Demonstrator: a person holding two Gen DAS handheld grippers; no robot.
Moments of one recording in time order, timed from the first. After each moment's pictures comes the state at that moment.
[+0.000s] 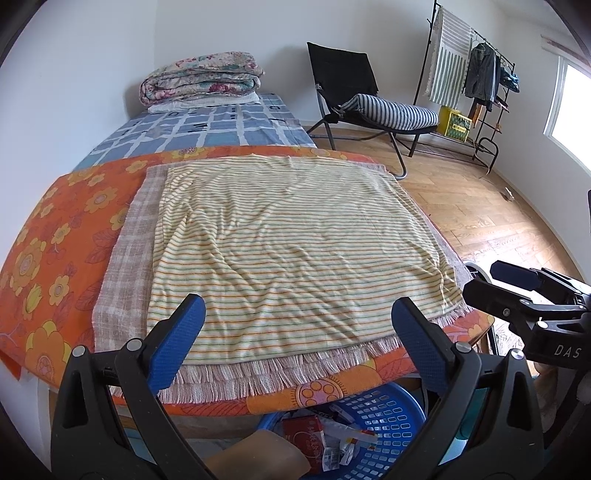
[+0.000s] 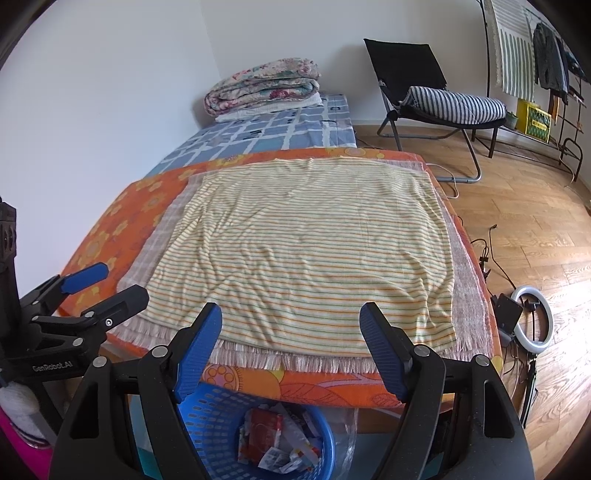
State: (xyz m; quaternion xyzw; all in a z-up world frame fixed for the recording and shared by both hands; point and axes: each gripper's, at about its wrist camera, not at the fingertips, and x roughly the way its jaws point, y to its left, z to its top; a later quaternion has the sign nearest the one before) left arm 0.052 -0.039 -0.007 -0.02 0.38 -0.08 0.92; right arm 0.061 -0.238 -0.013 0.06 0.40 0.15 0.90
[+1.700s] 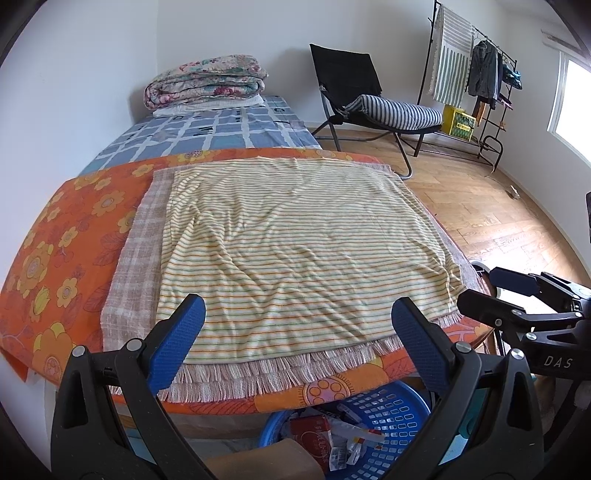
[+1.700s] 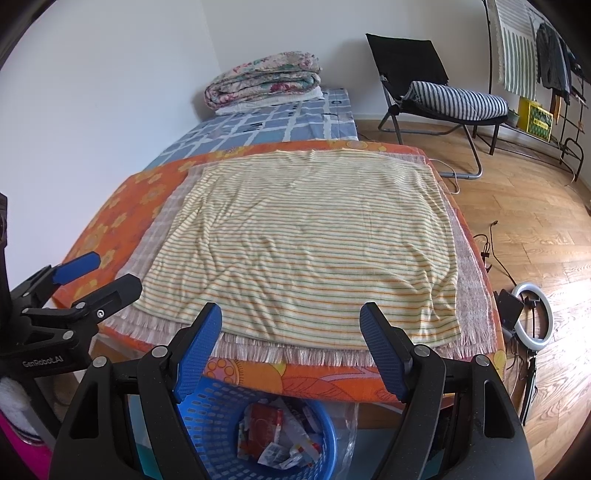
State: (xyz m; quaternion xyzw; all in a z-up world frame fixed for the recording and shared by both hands) left arm 0.051 -0.036 -0.003 -0.01 0.38 -0.07 0.92; right arm 0.060 -0.231 -0.021 0.05 0.41 0.15 0.90
